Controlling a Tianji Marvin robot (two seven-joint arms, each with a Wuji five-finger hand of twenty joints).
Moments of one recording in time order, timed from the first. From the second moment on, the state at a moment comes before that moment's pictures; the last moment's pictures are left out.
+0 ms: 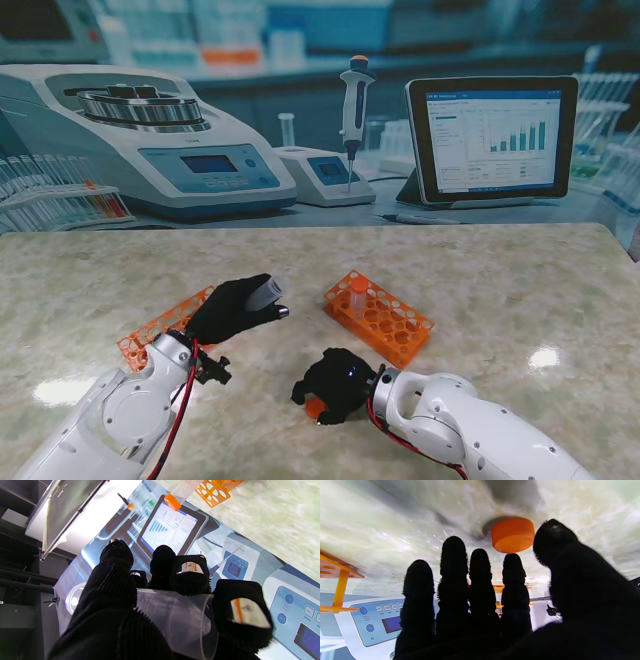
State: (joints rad) left arm 1.64 -1.12 -1.25 -1.67 0.39 -0.39 0.04; right arm -1.35 -1.02 0.71 -1.51 -1.09 -0.33 -0.06; left_hand 1.03 -0.28 0.04 -0.01 0.53 -0.05 1.24 1.44 1.04 0.03 0.93 1.10 1.07 0.04 1.31 1.07 1.06 0.17 1.84 0.64; right_hand 0.61 -0.74 0.78 -0.11 0.74 -0.13 0.46 0.57 0.99 0.00 0.33 0.57 1.02 0.02 0.58 0.85 0.61 0.15 1.25 0.76
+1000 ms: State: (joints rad) left arm 1.64 -1.12 -1.25 -1.67 0.39 -0.39 0.04; right arm -1.27 -1.03 0.62 -1.42 -1.03 -0.32 -0.11; left_hand 1.03 -0.28 0.04 -0.01 0.53 -0.05 1.24 1.44 1.04 0.03 0.93 1.10 1.07 0.04 1.31 1.07 1.06 0.17 1.84 0.64; right_hand 0.69 -0.87 0.89 -0.22 0.81 -0.18 0.70 0.59 1.15 0.00 0.42 0.83 1.17 0.00 0.60 0.93 0.83 0.11 1.20 0.71
